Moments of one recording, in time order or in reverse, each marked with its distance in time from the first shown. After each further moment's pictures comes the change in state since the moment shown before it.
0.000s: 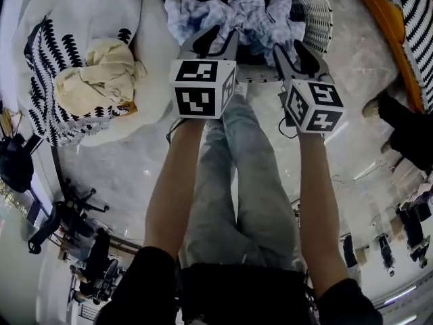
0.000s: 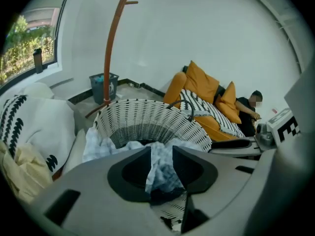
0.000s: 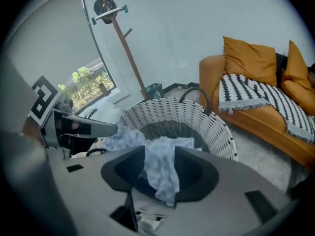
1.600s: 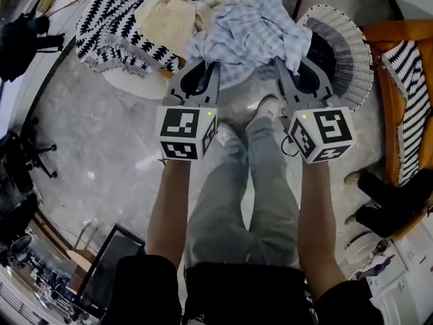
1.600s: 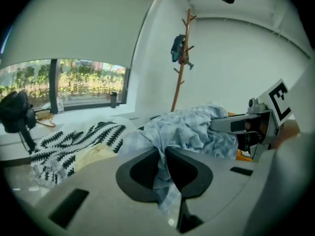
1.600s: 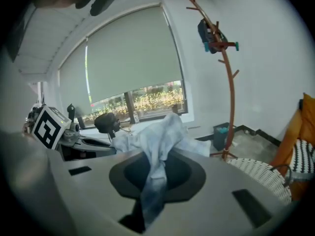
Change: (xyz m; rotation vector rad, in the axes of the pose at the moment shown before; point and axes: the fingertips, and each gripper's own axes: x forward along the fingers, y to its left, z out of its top) left arm -0.392 0.144 -0.105 -0.120 -0.450 0.370; right arm -0.125 0.401 0.049 -0.484 -0.267 0.493
